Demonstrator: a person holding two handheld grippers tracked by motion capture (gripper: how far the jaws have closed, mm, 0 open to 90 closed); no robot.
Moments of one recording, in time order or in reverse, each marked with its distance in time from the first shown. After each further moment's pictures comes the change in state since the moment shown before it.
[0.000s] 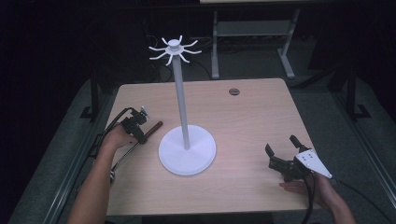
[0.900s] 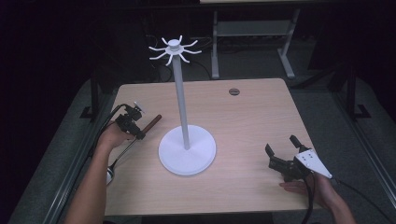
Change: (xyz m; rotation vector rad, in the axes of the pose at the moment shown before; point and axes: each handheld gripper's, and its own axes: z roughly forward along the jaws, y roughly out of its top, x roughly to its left) left arm 0.000 -0.009 -0.029 -0.130 -0.006 -0.042; right arm 0.000 0.000 0.000 0.000 0.000 -0.001
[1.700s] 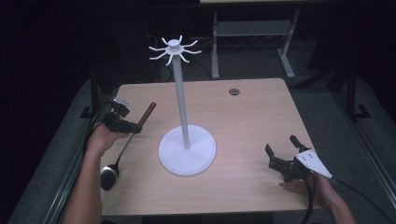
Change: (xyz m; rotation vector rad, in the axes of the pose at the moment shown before) left arm -0.006 -0.025 -0.047 -0.264 -0.052 -0.024; right arm 0.000 0.000 0.000 0.000 0.000 -0.001
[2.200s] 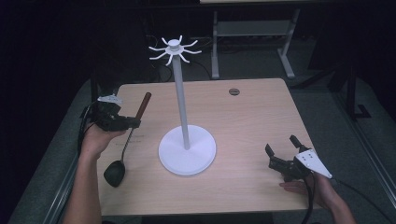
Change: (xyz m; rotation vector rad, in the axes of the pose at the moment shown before) left arm -0.014 -0.006 -0.037 -0.253 -0.050 0.003; right arm 0.000 0.000 0.000 0.000 0.000 0.001
